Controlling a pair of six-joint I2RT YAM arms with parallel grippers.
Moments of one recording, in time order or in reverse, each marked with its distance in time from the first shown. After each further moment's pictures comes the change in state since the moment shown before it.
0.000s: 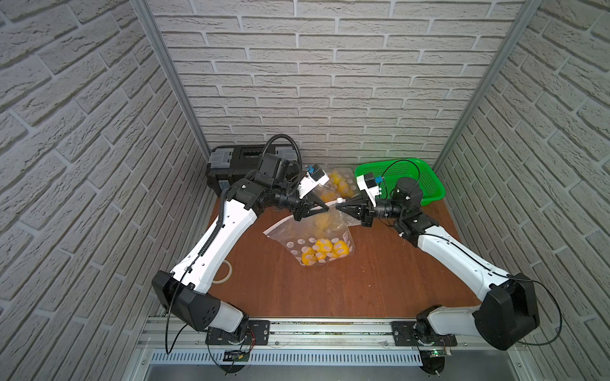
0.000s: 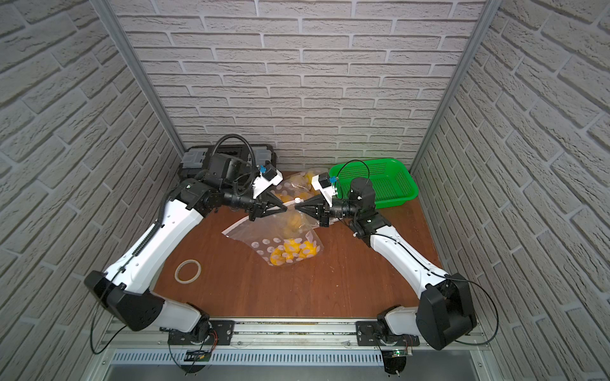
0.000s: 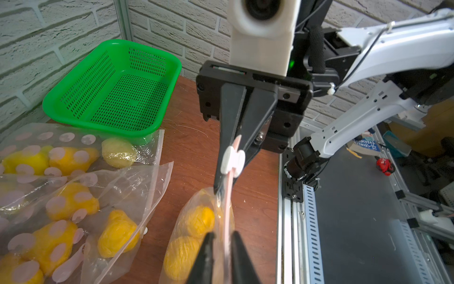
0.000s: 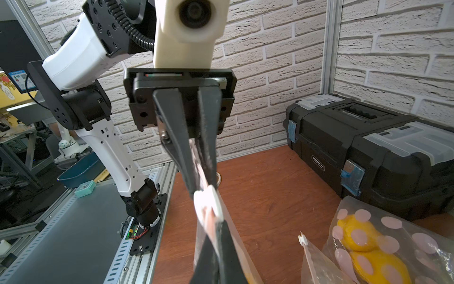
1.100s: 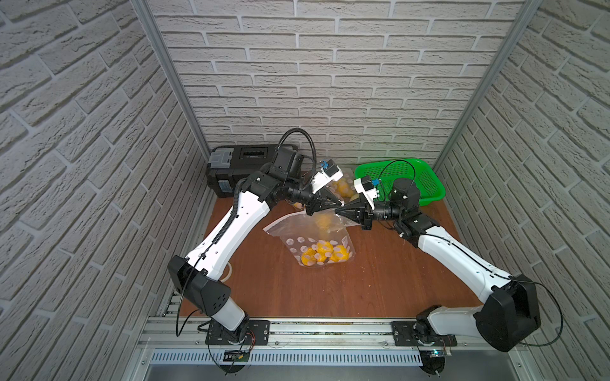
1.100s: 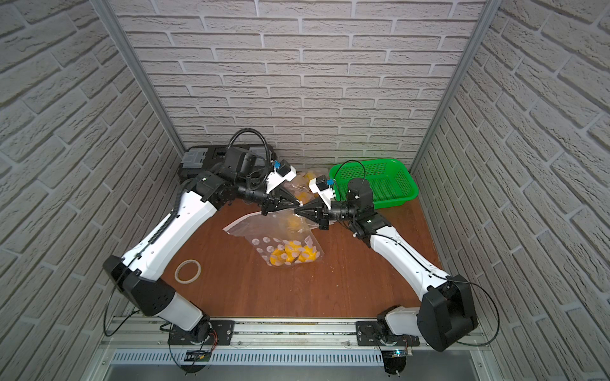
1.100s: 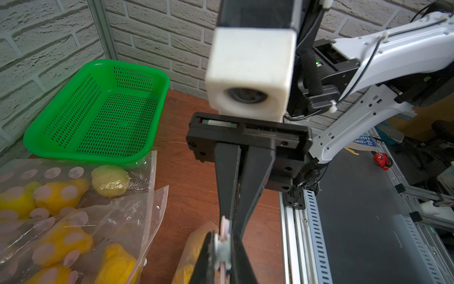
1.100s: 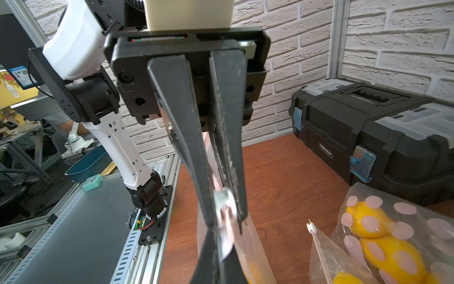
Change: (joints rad) left arm -0.058 0.116 0.127 0.017 0.016 0.025; right arm 0.013 -0.026 0.011 -0.128 0.030 -0.055
